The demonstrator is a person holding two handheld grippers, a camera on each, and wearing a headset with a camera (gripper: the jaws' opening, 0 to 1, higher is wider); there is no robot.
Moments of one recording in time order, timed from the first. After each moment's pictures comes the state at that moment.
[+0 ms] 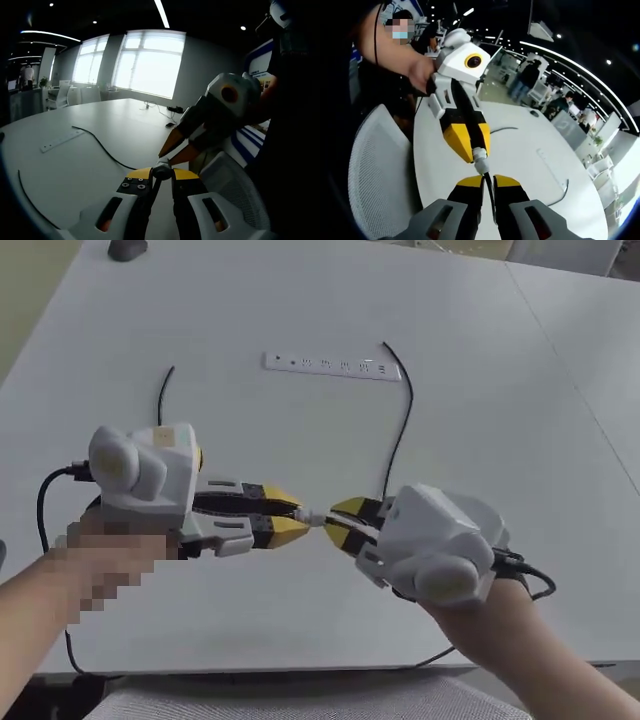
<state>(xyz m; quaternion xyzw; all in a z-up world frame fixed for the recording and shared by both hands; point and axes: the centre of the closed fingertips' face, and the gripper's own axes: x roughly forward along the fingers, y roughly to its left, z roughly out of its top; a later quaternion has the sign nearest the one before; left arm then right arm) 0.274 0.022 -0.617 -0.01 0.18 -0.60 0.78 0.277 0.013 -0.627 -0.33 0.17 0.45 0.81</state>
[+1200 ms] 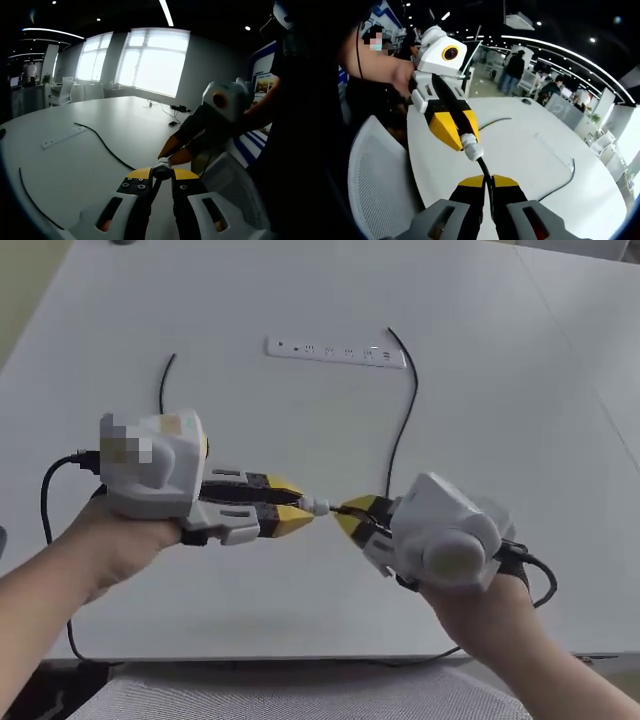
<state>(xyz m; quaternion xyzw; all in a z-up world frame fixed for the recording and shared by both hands) 0.280 0.020 -0.622 -0.02 0.19 -0.59 0.79 0.291 -0.010 -0.649 -0.24 0.22 0.41 0.85</state>
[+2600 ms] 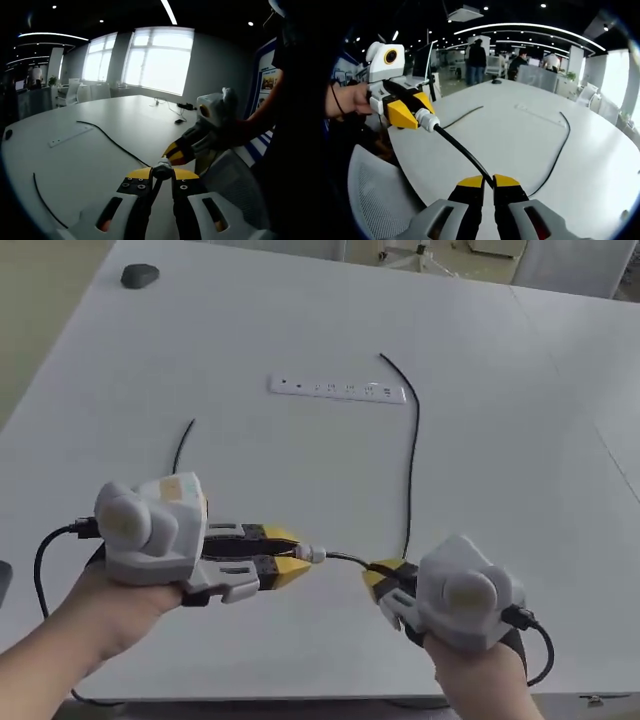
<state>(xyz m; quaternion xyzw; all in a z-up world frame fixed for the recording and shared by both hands) 0.270 0.025 -0.623 0.00 0.19 -0.56 0.81 0.290 -0.049 -0.686 -0.11 0.30 0.30 0.90</state>
